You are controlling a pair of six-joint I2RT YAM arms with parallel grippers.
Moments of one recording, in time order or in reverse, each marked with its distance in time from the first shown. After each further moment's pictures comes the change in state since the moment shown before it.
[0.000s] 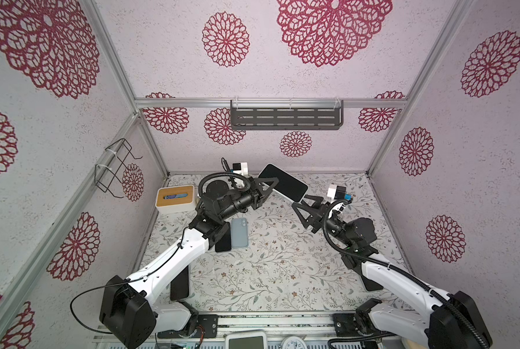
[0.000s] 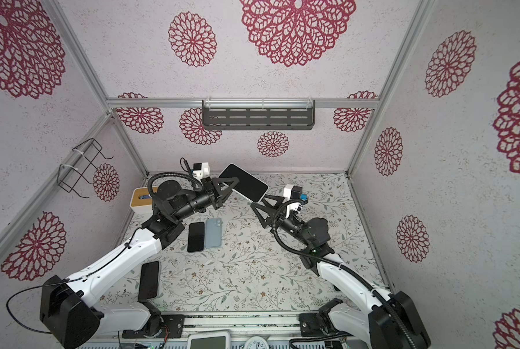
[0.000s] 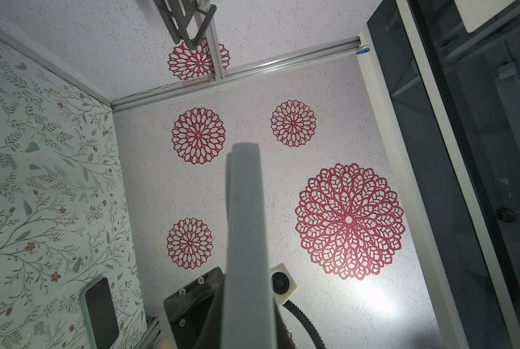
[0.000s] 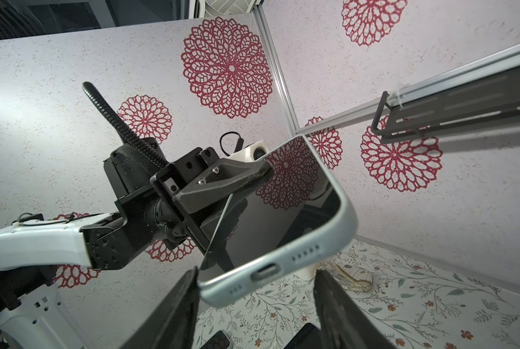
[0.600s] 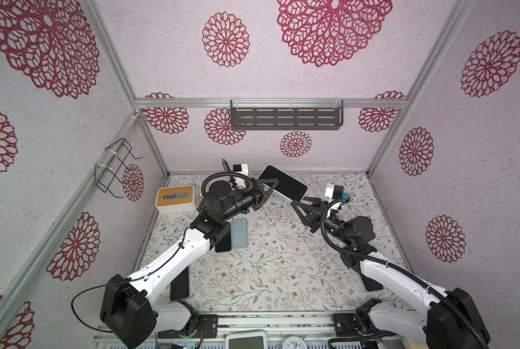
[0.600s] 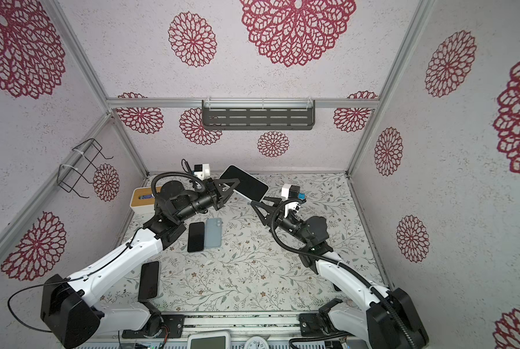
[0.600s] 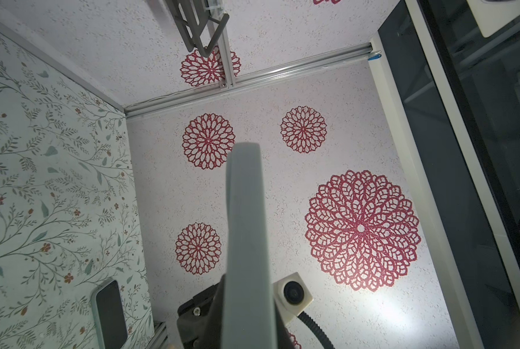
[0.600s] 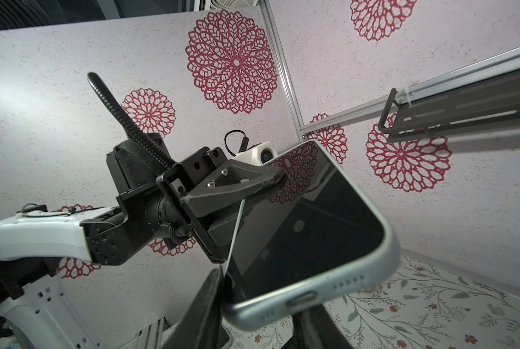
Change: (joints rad) left arm -0.013 0.010 0.004 -0.042 -0.049 0.018; right arm -0.002 0.017 0.005 -0.015 -0.021 -0.042
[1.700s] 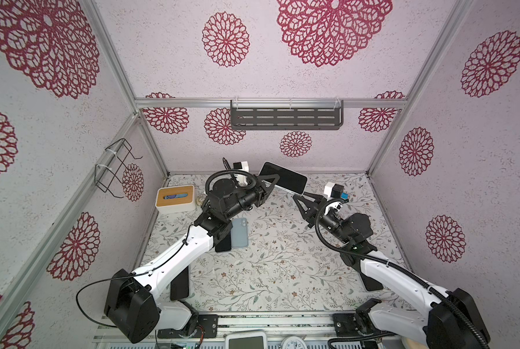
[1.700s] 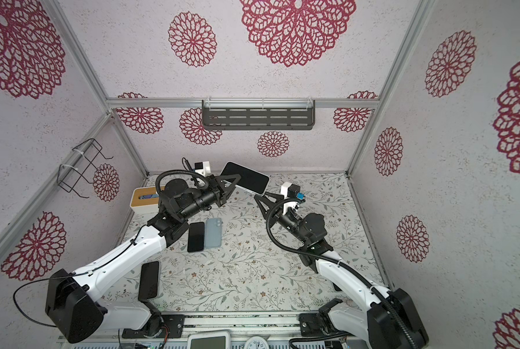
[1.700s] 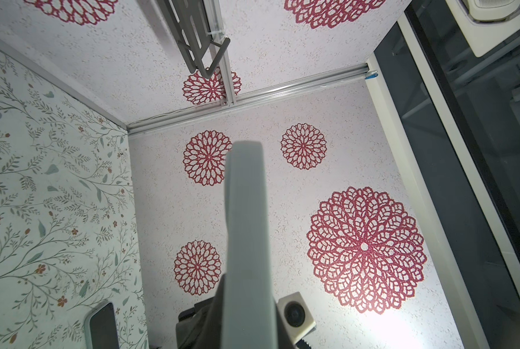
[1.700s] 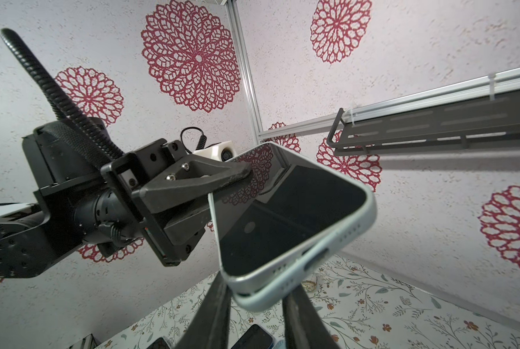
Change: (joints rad) left arm -0.018 0.034 0.029 0.026 -0.066 -0.001; right arm -0.016 0.014 0.024 -0.063 0.150 -0.138
